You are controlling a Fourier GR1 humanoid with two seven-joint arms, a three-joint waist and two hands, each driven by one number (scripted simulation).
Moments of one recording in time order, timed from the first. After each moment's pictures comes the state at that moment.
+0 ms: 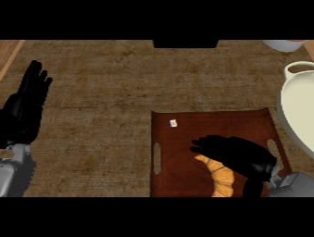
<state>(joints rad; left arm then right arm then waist) -0.22 0.31 -0.01 -1.59 0.18 0.26 0.19 -0.20 -0.49 0.50 -1.63 0.68 0.56 -0.16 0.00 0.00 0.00</state>
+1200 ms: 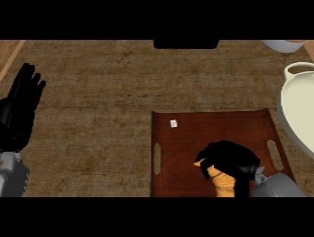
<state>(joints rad) -0.17 0.25 0.08 -1.69 0.13 0.17 0.25 -0.18 -0.36 0.48 -1.39 1.00 0.39 -0.44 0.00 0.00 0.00</state>
